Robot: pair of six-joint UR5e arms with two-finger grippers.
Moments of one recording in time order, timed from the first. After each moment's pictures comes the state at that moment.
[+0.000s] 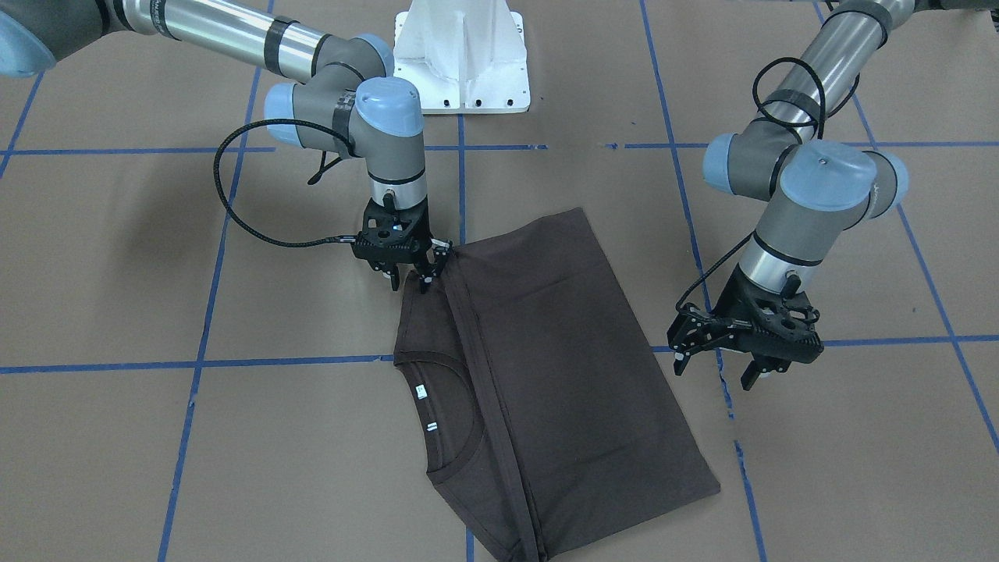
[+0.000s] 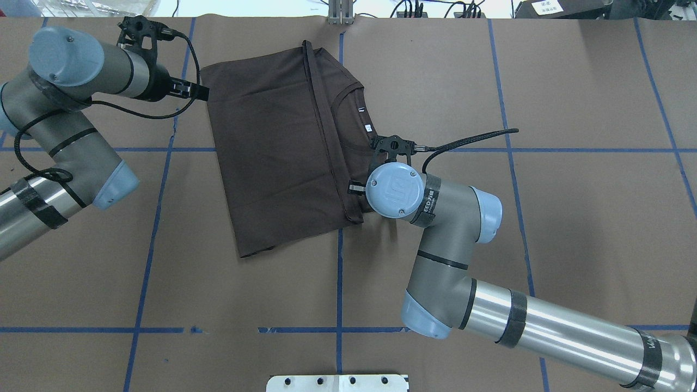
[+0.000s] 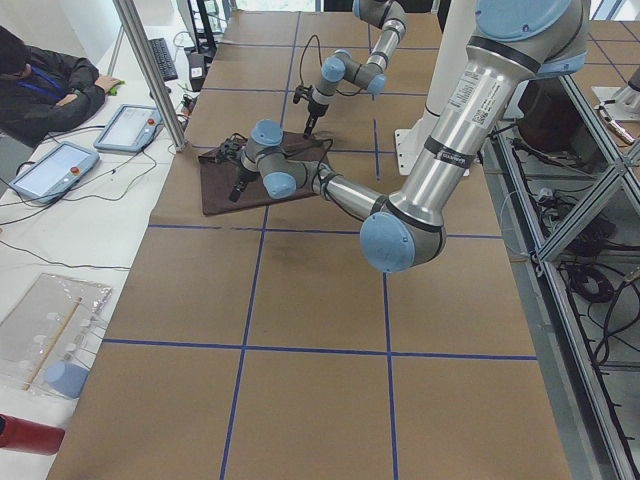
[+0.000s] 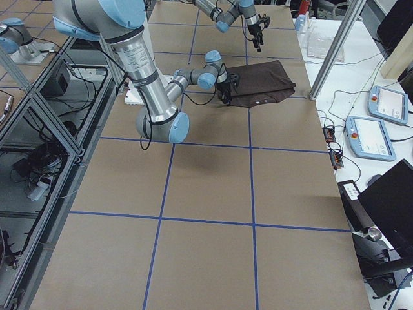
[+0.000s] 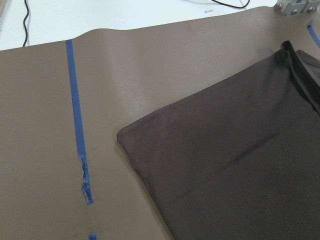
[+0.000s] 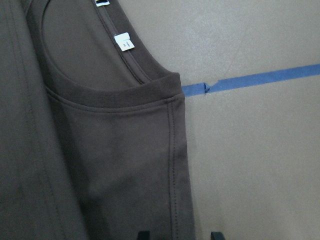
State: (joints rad) left arm -0.89 -2.06 -1.41 -2.25 -1.85 -0.80; right arm 0.44 -0.91 1.51 -1.36 1.53 1.44
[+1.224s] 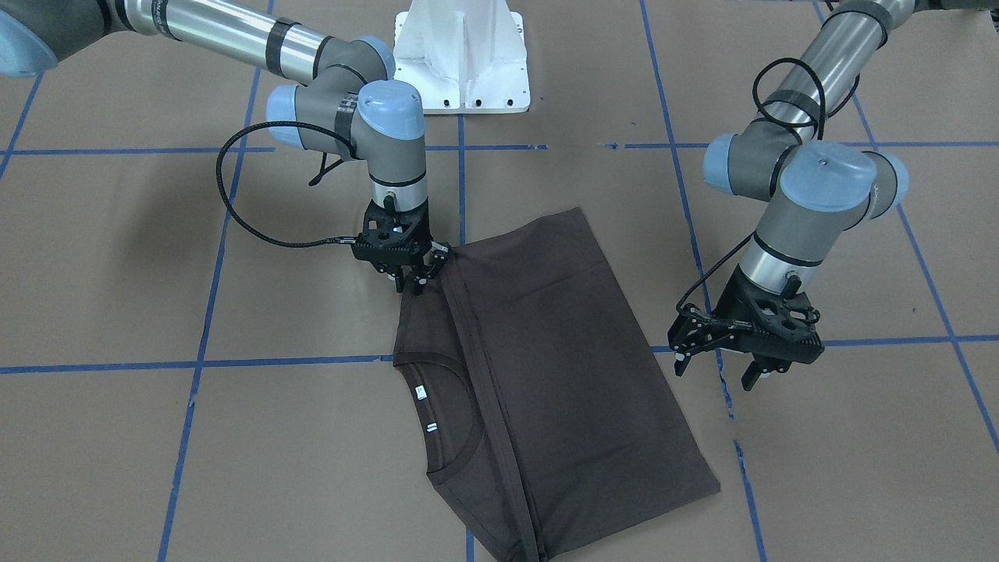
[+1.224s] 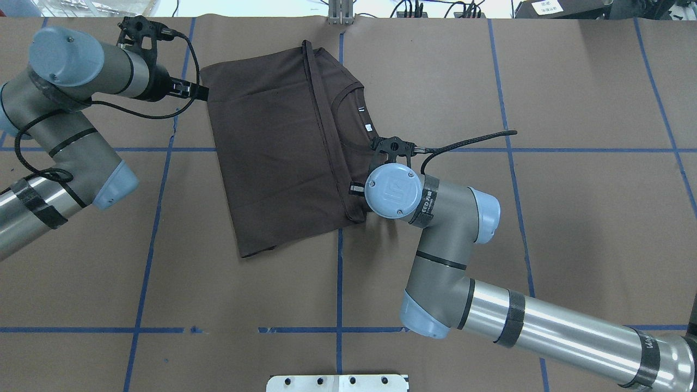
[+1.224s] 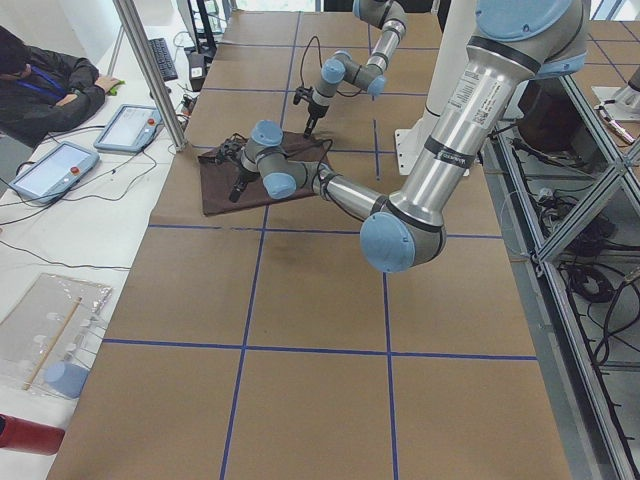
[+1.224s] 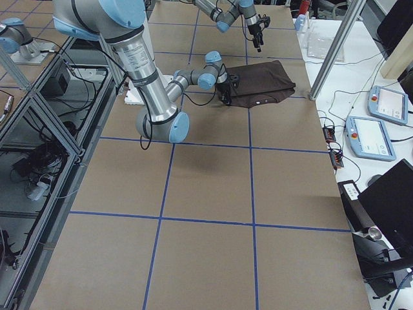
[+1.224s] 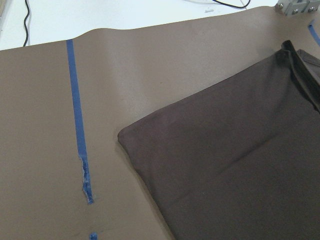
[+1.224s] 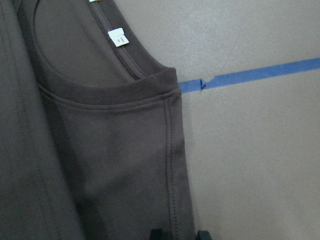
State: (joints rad) left arm -0.89 -2.06 -1.41 -2.25 -1.85 -0.80; right arm 0.44 -0.90 1.50 -1.37 1.53 1.45
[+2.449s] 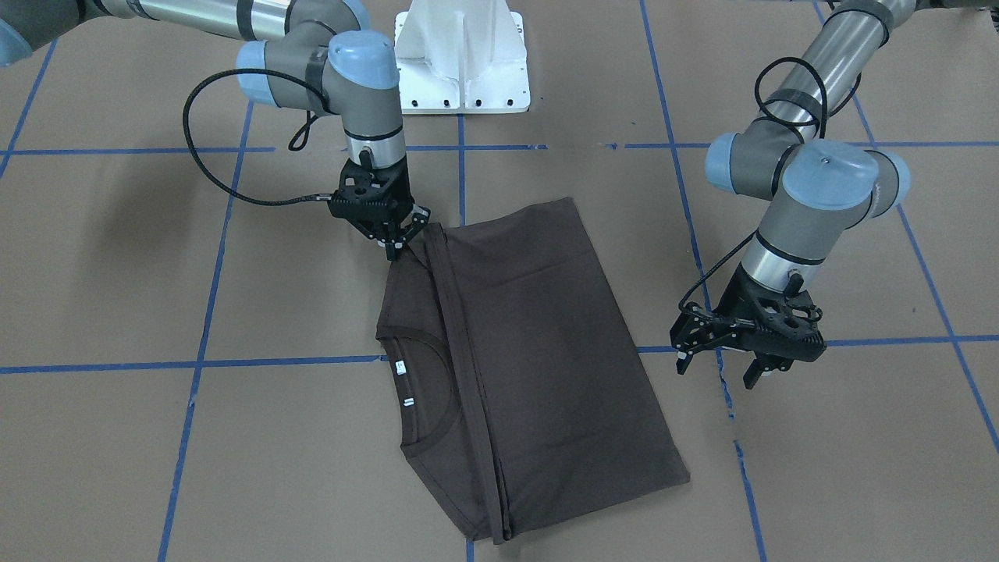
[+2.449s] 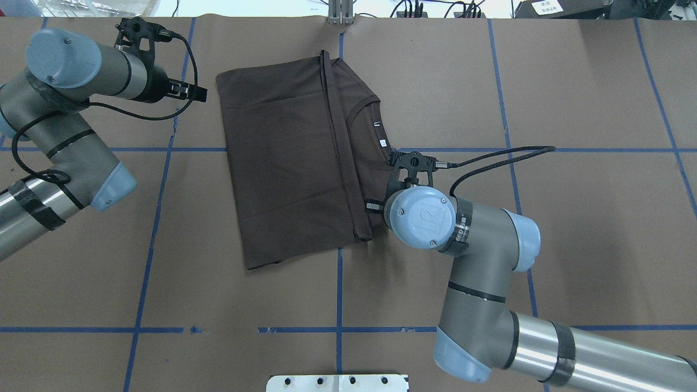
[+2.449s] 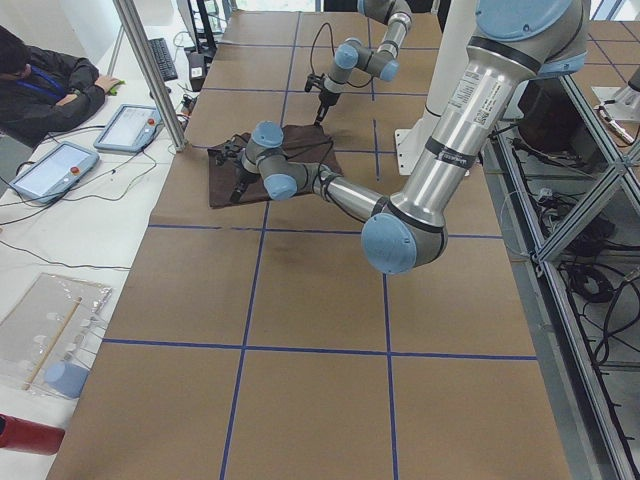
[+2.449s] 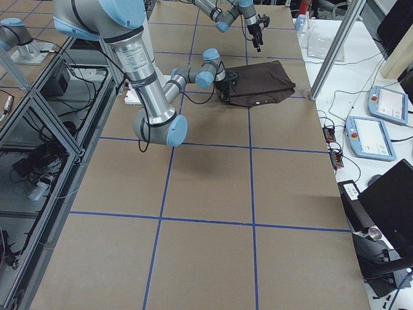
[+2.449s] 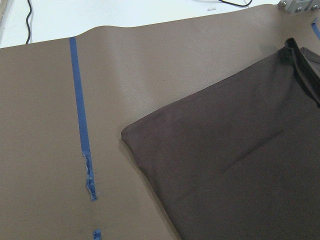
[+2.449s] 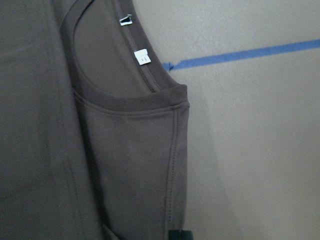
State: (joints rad) left arm -0.89 -2.05 -1.42 -2.26 -1.85 -0.80; right arm 0.37 -1.06 1.78 -1.46 1.47 1.47
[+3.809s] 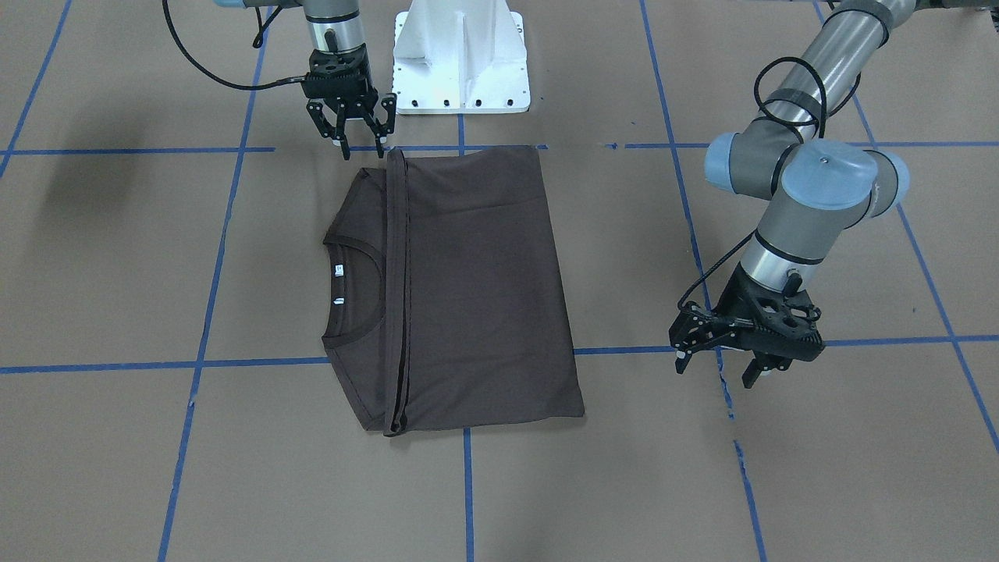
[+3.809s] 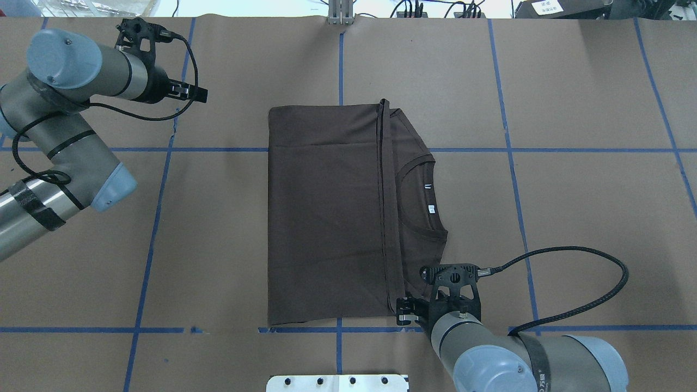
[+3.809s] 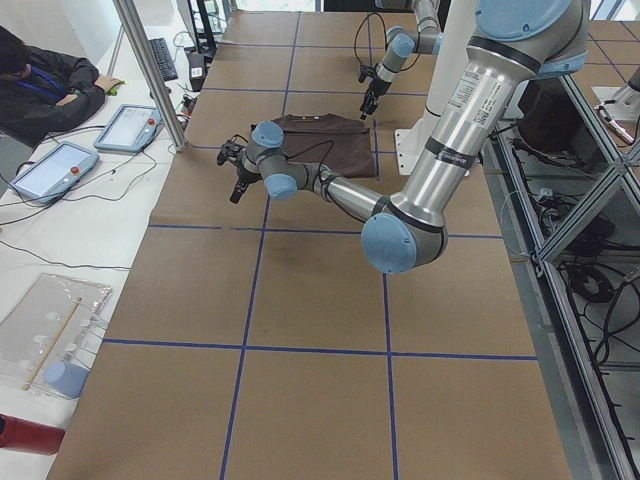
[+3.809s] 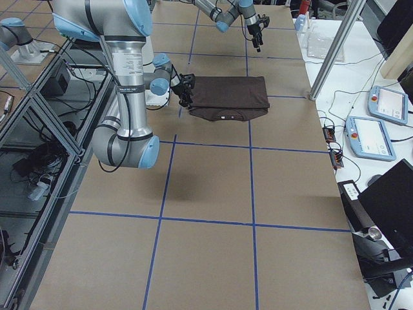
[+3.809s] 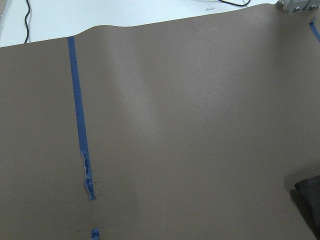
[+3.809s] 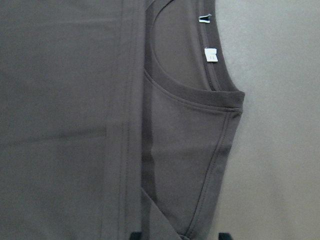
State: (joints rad) left arm -0.89 -2.05 -1.42 -2.26 -1.85 -0.80; right arm 0.05 -1.34 2.08 -1.47 1.18 1.45
